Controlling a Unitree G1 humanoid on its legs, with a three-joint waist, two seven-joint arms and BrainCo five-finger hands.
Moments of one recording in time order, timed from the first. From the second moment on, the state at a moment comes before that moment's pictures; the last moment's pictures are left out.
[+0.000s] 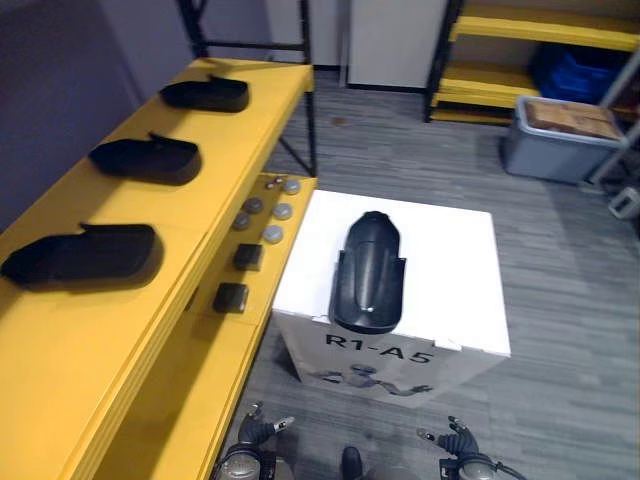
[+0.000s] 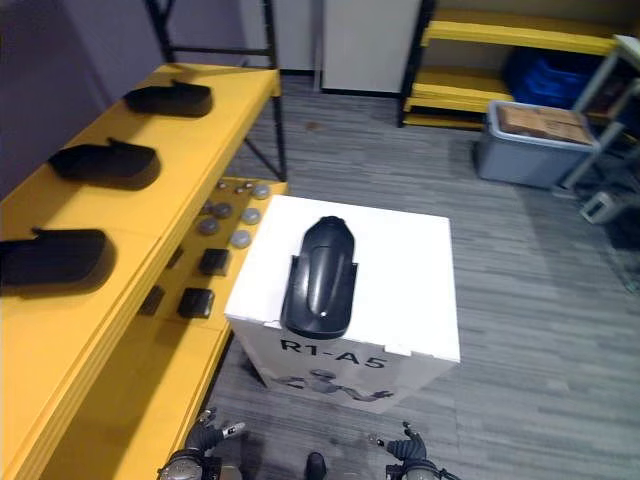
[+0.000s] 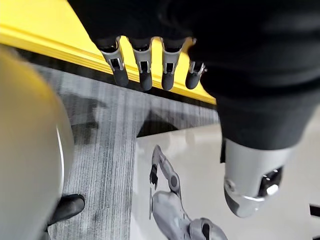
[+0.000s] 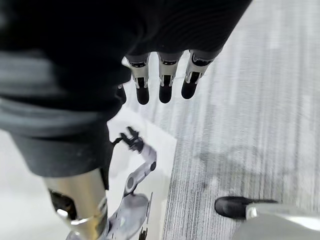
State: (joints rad) left arm 0.04 0.02 0.05 0.91 0.14 -0.07 0.15; right arm 0.01 -0.11 -0.12 1.01 -0.05 -0.06 -0.15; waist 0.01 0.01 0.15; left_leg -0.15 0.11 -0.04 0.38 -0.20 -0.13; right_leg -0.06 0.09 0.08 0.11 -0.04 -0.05
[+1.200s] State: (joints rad) left arm 0.13 0.08 0.01 0.92 0.14 -0.10 0.11; right arm -0.10 -0.28 0.01 -0.02 -0.09 -0.17 -0.12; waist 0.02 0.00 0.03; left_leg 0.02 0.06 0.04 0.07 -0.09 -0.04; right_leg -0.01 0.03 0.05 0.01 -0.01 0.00
